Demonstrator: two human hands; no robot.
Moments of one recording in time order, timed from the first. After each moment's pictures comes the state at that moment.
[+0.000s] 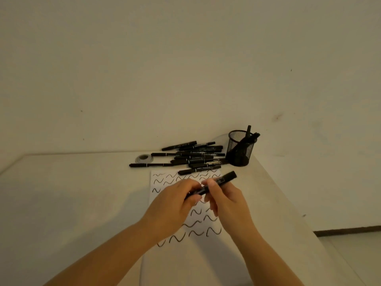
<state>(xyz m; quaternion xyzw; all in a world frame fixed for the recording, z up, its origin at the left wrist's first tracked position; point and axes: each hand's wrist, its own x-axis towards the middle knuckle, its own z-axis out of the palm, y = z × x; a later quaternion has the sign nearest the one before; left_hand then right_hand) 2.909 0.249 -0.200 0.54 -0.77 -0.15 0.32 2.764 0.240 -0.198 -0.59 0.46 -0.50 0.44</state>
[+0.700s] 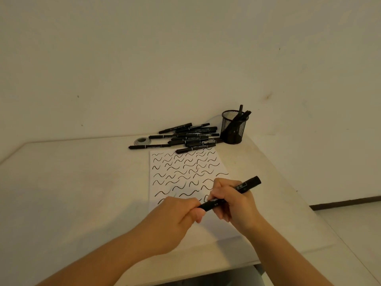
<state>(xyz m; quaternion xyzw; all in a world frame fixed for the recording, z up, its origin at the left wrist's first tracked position) 2.908 0.327 -0.206 0.48 -0.80 -0.27 0.22 2.741 0.291 -0.217 -0.58 0.34 -0.47 0.57</state>
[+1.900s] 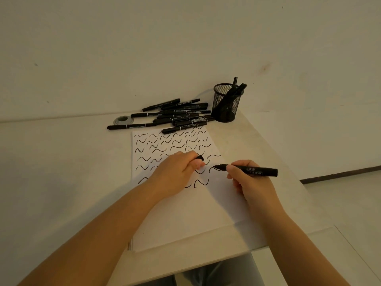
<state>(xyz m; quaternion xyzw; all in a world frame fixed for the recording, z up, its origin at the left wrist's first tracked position) 2.885 0.231 -0.244 0.52 -0.79 -0.23 0.22 2.698 0.267 -0.251 -0.45 0.55 -0.53 0.46</state>
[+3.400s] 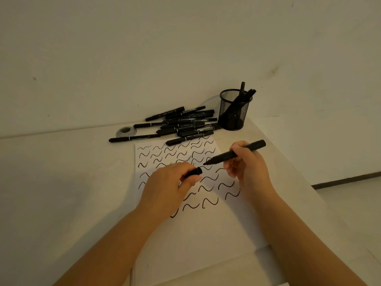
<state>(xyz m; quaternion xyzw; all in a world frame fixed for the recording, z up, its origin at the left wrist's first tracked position) 2.902 0.235 -0.242 0.56 -0.76 -0.14 0.30 2.723 0.208 -0.231 -0.43 0.40 -0.60 0.54</state>
